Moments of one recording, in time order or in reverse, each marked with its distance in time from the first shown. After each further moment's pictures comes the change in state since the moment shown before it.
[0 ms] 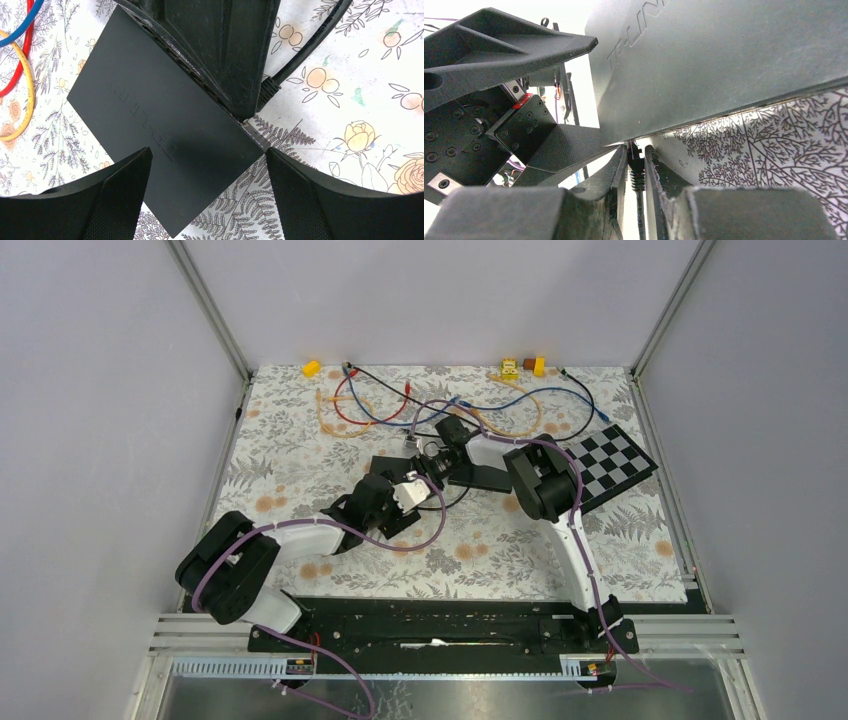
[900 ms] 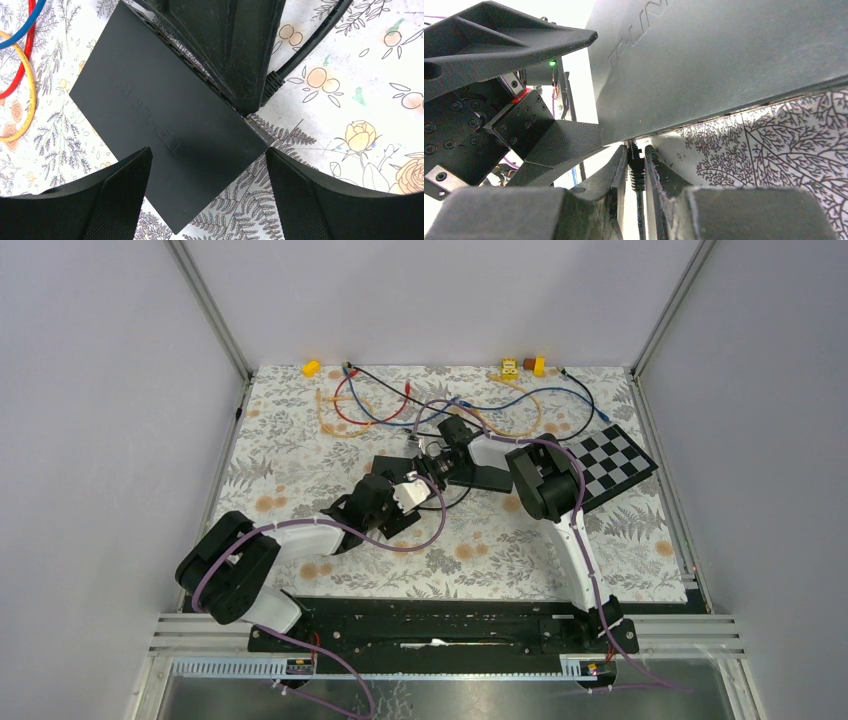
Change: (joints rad) left arm 0.000 0.000 -0.002 0.005 0.000 0.007; right arm -0.008 -0.017 -0.030 0.018 0.005 -0.018
